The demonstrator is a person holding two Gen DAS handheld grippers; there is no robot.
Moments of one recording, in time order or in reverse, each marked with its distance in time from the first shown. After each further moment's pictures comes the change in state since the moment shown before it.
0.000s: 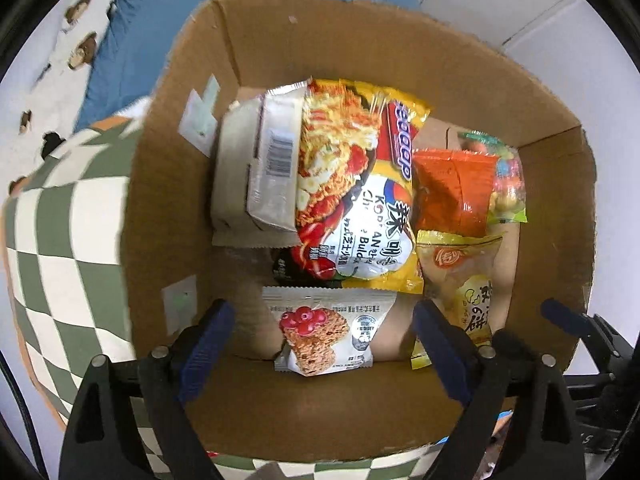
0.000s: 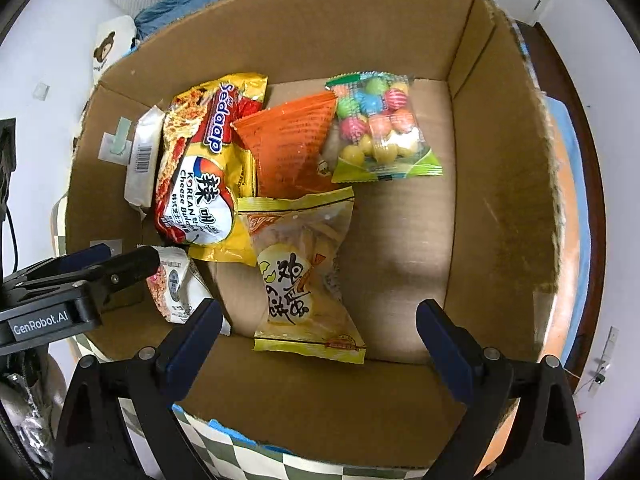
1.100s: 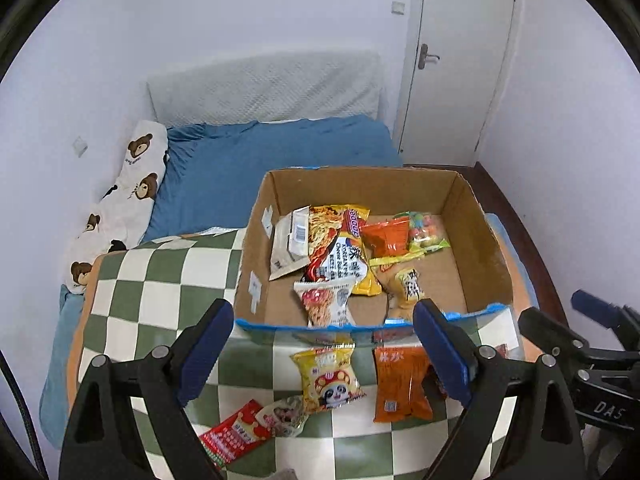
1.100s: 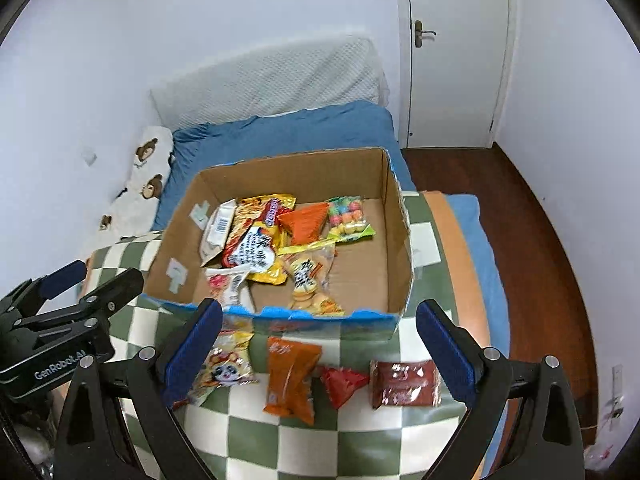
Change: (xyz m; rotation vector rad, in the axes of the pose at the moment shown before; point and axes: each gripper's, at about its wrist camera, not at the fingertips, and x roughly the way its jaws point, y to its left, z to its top) left arm -0.150 -0.035 -0.184 0.101 -0.641 0.113; right arm -0.163 0.009 -0.186 -0.032 -0.609 -0.035
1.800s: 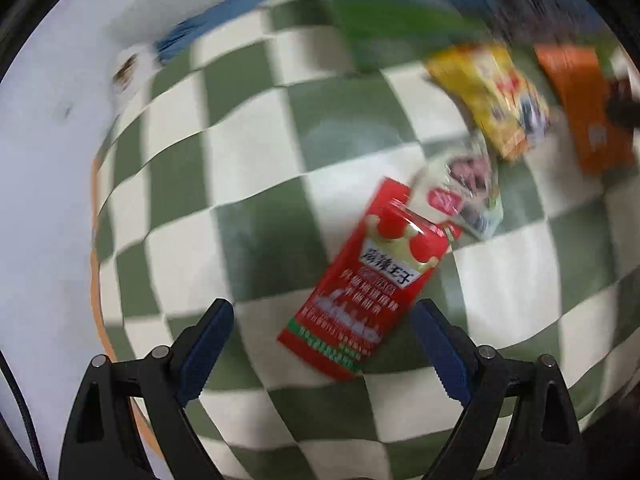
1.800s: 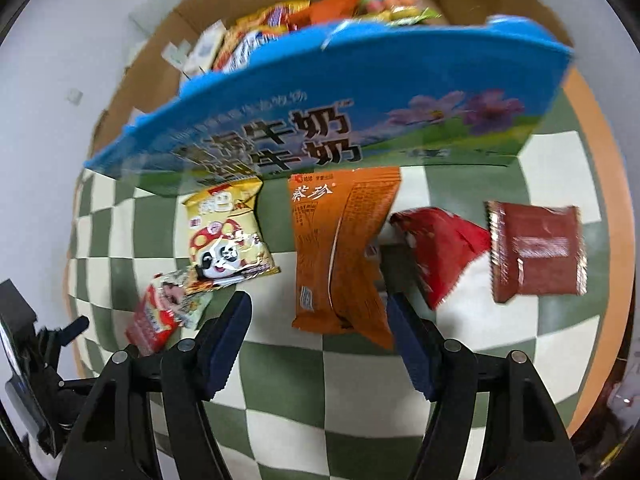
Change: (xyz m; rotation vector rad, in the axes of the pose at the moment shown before) left arm 0.138 0.088 -0.171 0.360 0.536 0.196; right arm 0.161 0.028 -0.112 0.089 0.449 0.099
